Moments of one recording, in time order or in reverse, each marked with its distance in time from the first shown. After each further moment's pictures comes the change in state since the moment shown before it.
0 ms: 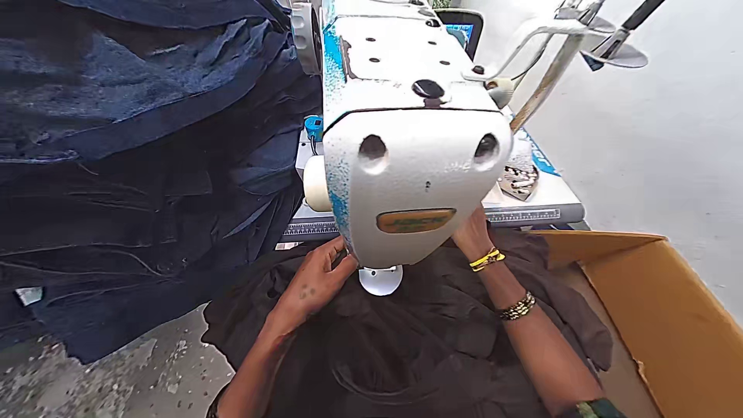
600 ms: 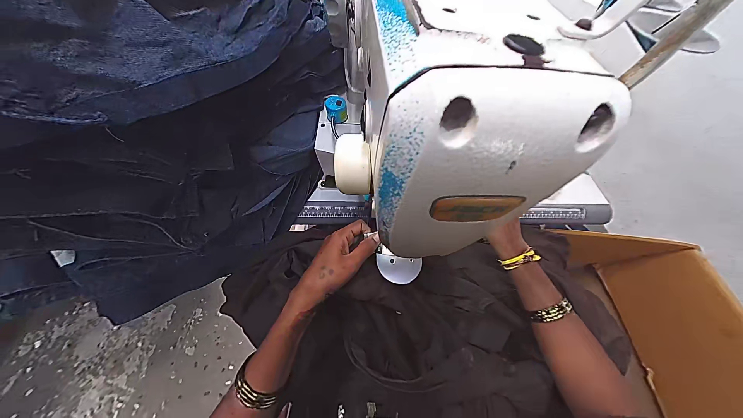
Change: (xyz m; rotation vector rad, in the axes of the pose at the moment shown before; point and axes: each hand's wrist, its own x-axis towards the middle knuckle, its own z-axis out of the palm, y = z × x) left_hand 0.003 -0.006 0.004 -0.060 0.023 -0.028; right_hand -0.012 0.022 -0.003 0.108 0.119 -0.135
